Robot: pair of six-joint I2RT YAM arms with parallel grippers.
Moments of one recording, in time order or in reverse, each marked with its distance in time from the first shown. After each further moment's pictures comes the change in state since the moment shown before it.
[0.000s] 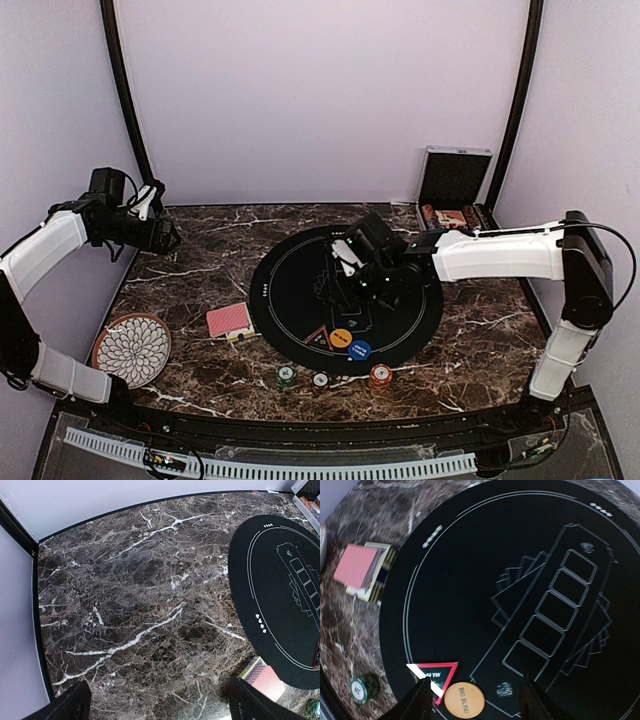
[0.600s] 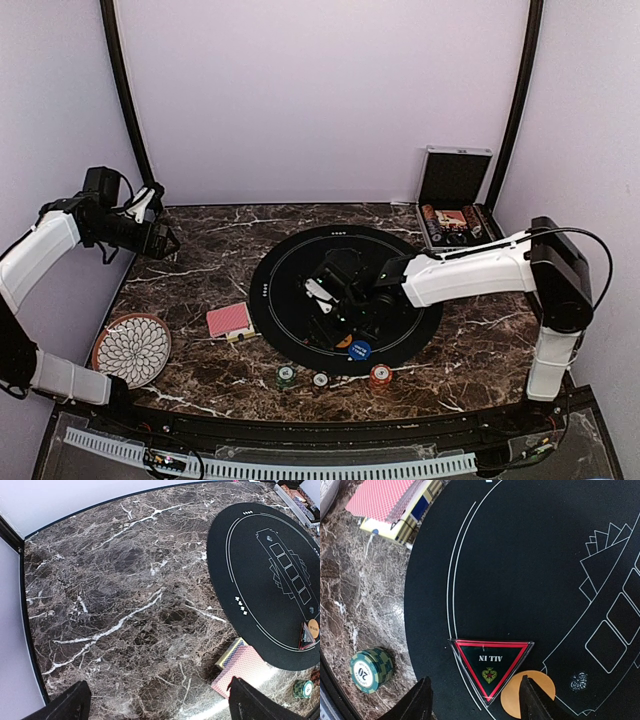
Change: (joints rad) left arm 0.000 -0.051 0.024 -0.145 0.061 0.031; right arm 0.178 0.141 0.025 -0.025 -0.017 0.007
